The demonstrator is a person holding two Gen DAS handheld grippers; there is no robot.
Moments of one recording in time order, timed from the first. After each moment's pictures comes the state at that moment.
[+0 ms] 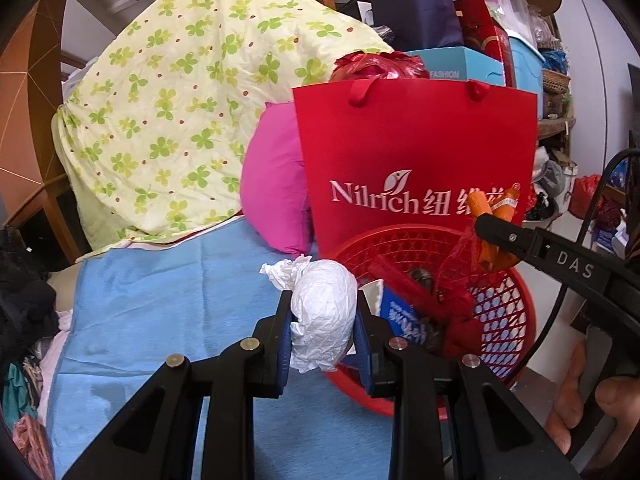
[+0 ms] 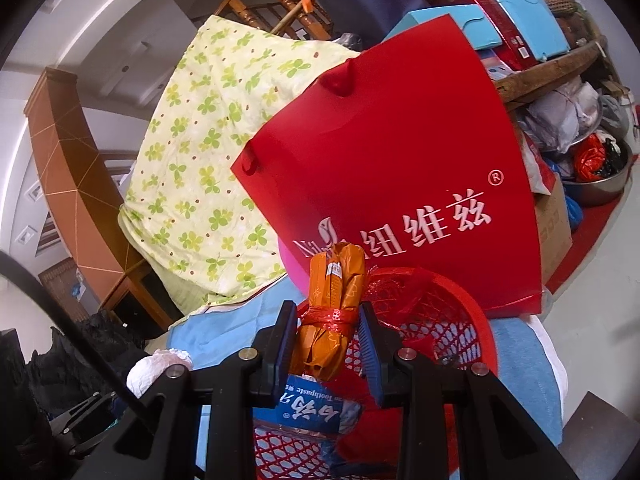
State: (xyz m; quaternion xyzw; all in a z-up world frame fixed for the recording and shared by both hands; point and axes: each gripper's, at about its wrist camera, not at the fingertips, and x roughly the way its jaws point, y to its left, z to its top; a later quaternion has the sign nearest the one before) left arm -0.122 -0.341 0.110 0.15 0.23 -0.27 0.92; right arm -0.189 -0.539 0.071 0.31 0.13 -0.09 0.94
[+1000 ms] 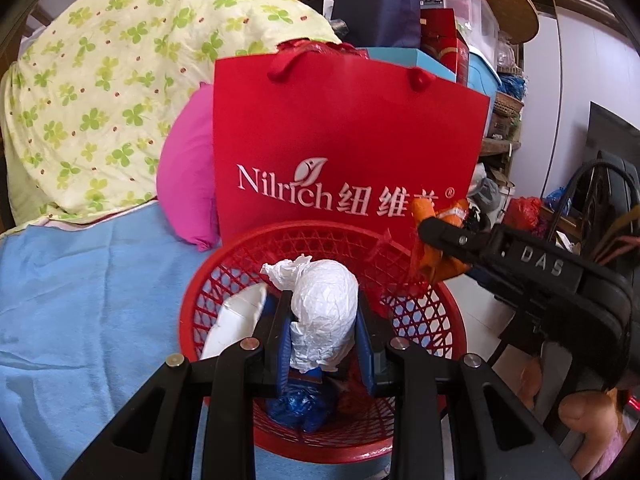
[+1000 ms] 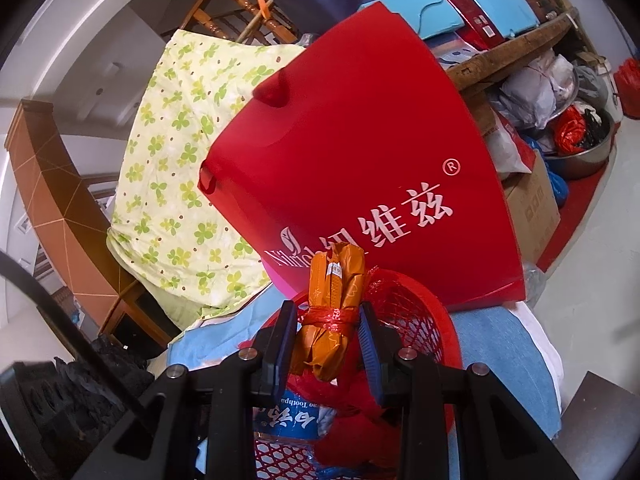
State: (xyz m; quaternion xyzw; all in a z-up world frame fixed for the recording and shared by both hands) left arm -0.114 -0.381 0.082 0.09 0.26 -0.39 0.88; right arm -0.201 -0.564 0.059 0.37 0.13 -0.11 0.91
